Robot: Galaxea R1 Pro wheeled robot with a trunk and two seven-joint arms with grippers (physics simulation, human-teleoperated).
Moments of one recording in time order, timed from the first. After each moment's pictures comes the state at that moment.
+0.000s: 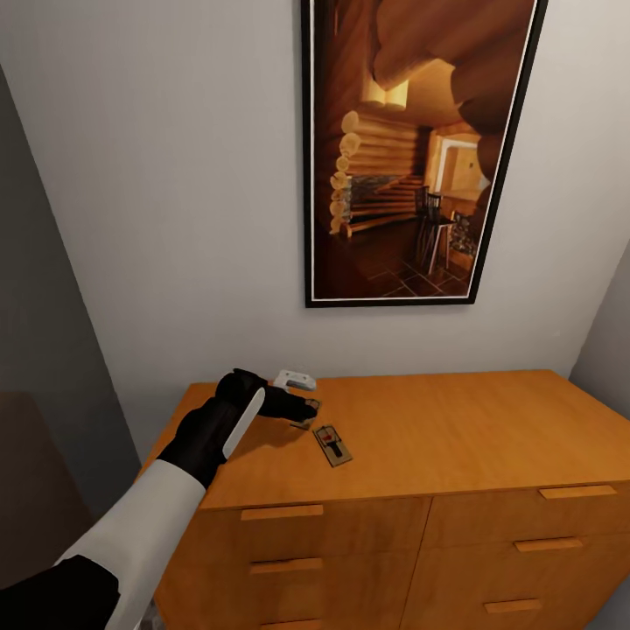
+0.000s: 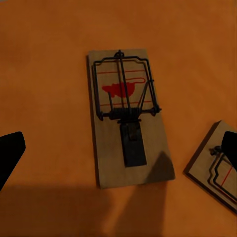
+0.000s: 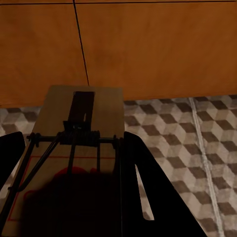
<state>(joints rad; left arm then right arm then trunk) -0.89 -0.09 -0.36 -0.99 0.17 1.01 -0.17 -0.21 -0.01 0.09 -0.01 -0.07 -0.57 -0.06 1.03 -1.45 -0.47</state>
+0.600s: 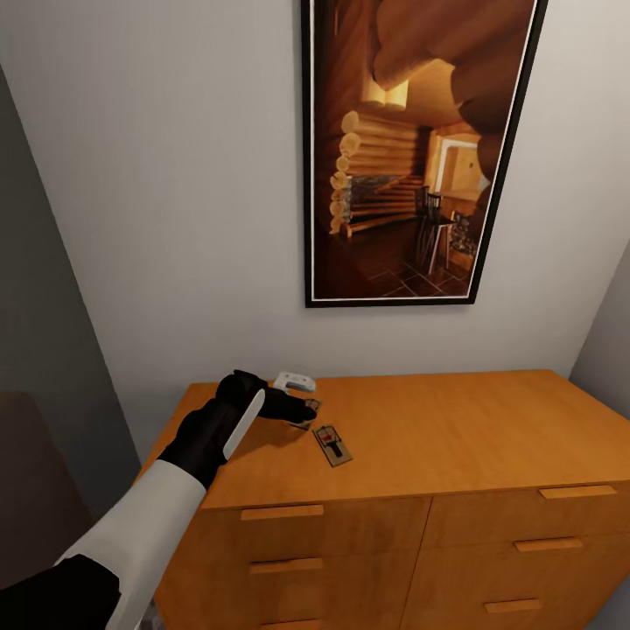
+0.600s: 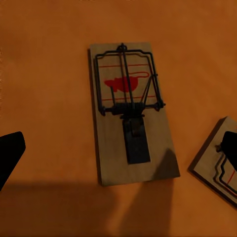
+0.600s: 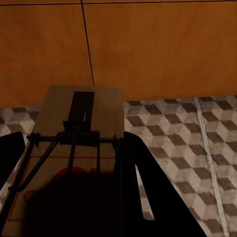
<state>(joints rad) -0.89 -0.09 -0.36 -0.97 0.17 1.00 -0.17 -0.21 -0.01 0.09 -0.01 -0.07 -0.57 -0.05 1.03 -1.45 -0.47</state>
